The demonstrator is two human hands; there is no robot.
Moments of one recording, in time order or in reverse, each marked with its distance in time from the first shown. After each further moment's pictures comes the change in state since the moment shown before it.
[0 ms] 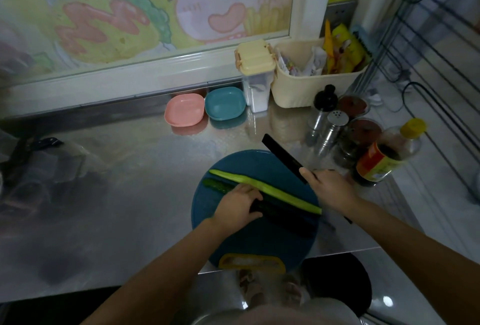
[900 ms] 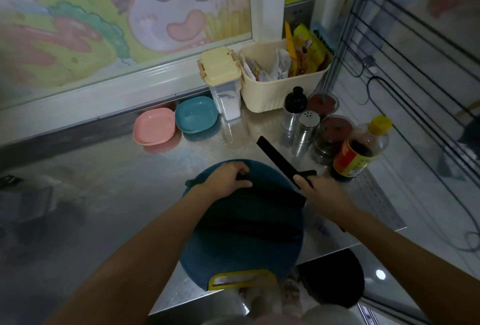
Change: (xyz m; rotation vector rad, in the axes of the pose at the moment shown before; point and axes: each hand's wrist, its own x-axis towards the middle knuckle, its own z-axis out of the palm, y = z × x) left_hand 0.096 -0.008 -0.046 -0.144 -0.158 -0.038; right_hand -0.015 0.018 -0.008 0.131 0.014 0.242
